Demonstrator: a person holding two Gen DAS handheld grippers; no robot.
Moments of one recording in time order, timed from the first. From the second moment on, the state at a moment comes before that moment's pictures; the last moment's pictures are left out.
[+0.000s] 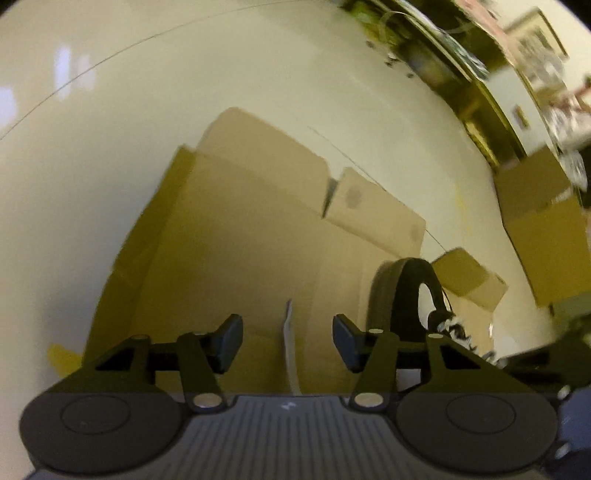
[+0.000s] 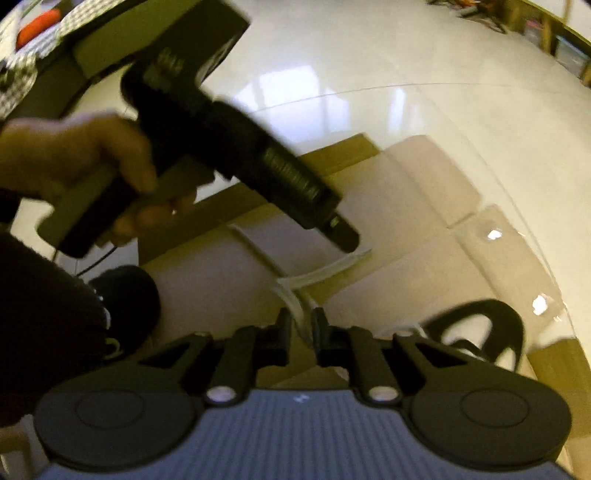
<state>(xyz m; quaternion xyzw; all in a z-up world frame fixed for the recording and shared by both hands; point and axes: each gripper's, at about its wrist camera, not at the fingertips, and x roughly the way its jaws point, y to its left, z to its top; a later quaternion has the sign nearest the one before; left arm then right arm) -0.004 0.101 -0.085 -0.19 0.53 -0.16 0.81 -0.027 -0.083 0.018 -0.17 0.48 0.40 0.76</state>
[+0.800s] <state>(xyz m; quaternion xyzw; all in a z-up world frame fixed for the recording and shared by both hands) -0.049 0.030 -0.094 0.04 0.53 -0.18 0.83 -0.045 -0.105 -0.003 -0.12 0.50 0.39 0.76</state>
